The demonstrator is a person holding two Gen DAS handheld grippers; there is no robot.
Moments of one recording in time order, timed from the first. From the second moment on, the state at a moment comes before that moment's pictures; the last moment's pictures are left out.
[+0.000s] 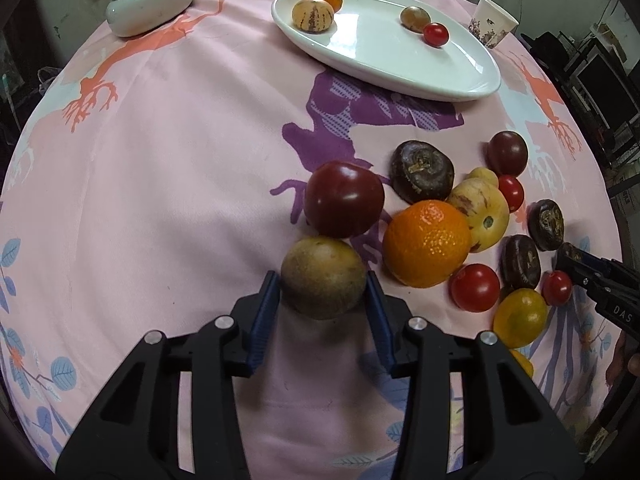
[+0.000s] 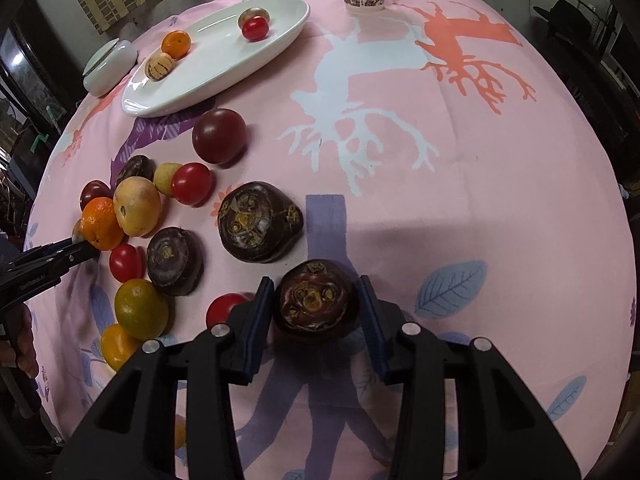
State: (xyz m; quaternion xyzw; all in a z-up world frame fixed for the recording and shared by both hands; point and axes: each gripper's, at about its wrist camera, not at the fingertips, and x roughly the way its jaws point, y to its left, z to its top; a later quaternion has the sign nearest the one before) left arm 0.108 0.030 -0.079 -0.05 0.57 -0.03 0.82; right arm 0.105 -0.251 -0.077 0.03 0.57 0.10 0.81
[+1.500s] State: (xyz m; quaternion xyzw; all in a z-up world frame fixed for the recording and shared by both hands) left arm 0.237 0.022 0.019 -0.07 0.48 -0.09 0.87; right arm 0.252 -0.189 0.029 0.03 0.44 0.19 0.87
